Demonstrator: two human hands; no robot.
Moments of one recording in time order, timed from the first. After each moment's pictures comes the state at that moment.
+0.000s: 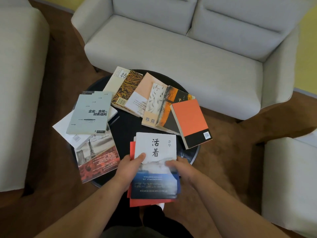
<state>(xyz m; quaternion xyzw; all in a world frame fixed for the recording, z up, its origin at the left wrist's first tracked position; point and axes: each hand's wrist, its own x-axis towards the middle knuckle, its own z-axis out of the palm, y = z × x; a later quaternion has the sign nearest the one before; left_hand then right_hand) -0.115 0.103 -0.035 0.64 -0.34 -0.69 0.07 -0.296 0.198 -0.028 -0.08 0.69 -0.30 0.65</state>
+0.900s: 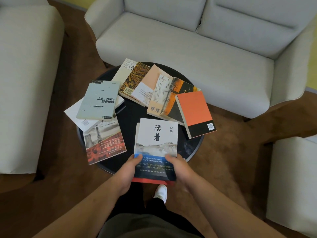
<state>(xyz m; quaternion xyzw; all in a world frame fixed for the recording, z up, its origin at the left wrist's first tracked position) -0.078 0.155 -0.033 0.61 -0.30 -0.73 0.05 -0.259 0.229 -0.017 -0.01 0.69 -0.34 0.64</state>
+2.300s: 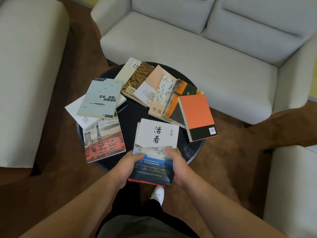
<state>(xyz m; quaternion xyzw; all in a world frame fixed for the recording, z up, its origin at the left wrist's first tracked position) -0.083 0.138 -0.029 0.59 -0.31 -0.74 0.05 -0.259 0.208 -0.026 0.05 0.65 -0.41 0.64</state>
